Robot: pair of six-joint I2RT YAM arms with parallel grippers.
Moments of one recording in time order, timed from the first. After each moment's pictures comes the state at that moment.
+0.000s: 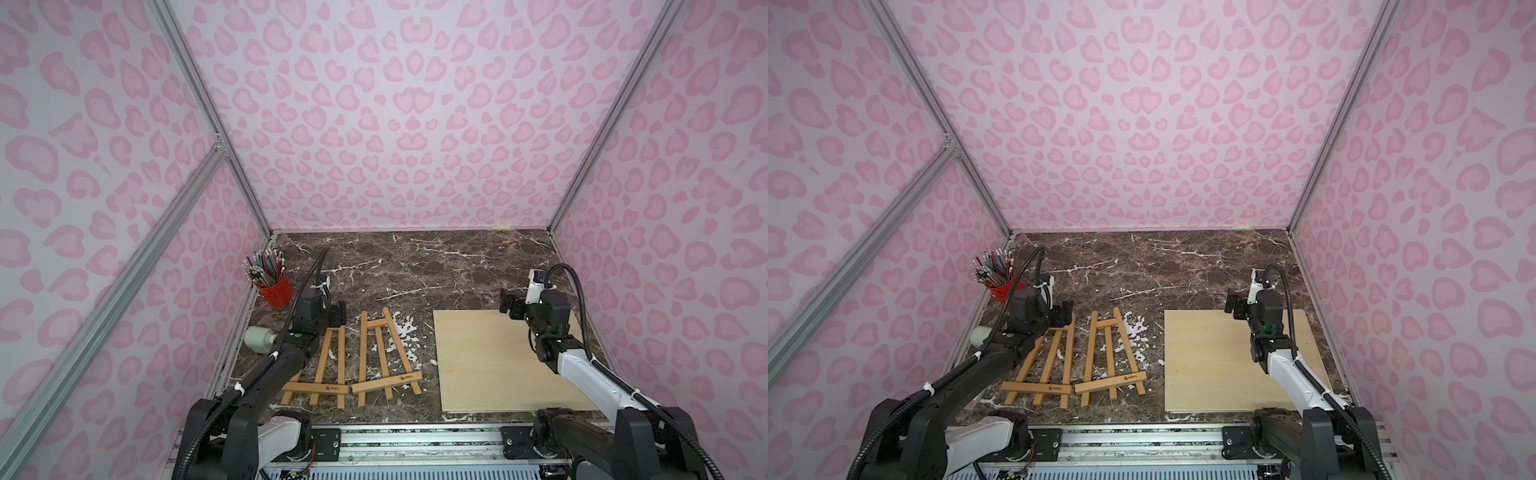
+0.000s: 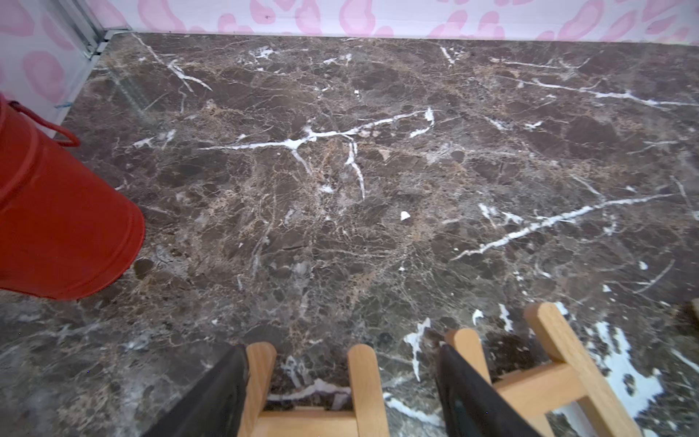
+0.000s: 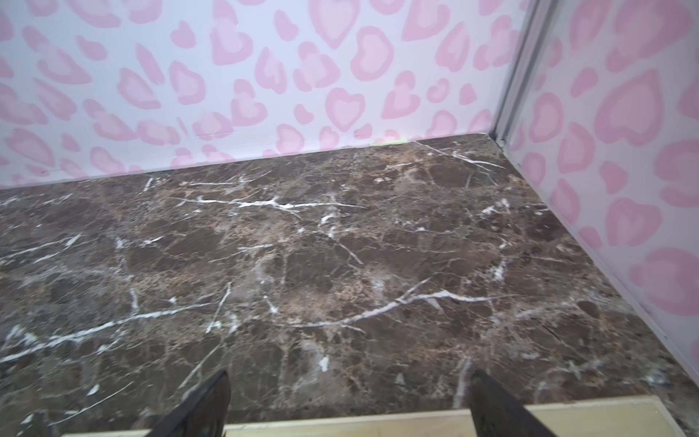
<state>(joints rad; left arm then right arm) -0.19 1.18 0.54 0.03 -0.07 -0.11 0.00 1.13 0.42 0.30 0.02 0.13</state>
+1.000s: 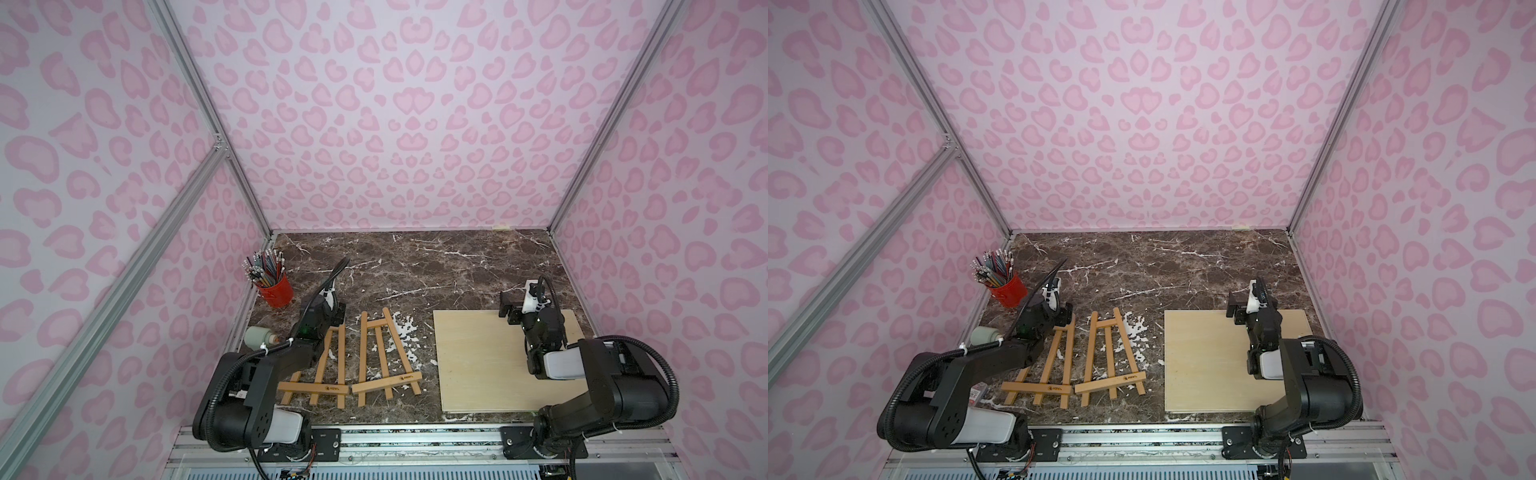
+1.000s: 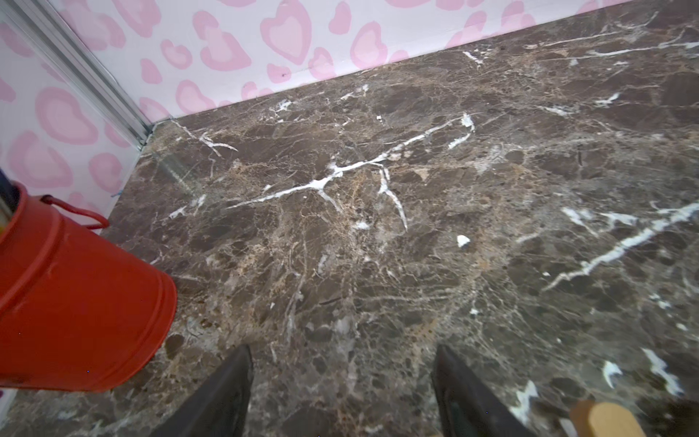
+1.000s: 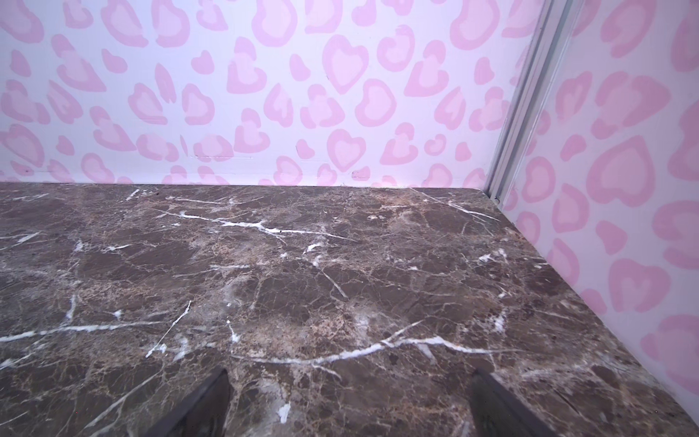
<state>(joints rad) -0.17 1.45 0.44 0.54 -0.12 0.13 -0.03 1.52 0.23 1.11 -0.04 0.00</state>
